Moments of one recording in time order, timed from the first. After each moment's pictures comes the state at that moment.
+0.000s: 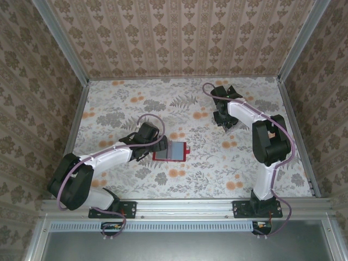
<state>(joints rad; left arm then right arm) -0.67 1.39 0.71 -0.27 -0.15 -0.66 0.28 1.93 1.45 -0.84 0.30 0.17</state>
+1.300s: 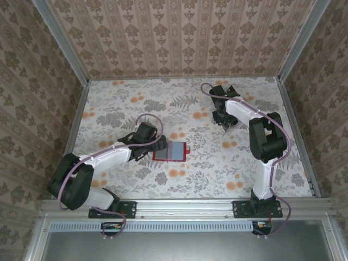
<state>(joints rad) -0.65 1.39 0.69 -0.26 -0.13 -0.66 0.28 1.99 1.50 -0.85 0.32 0.14</state>
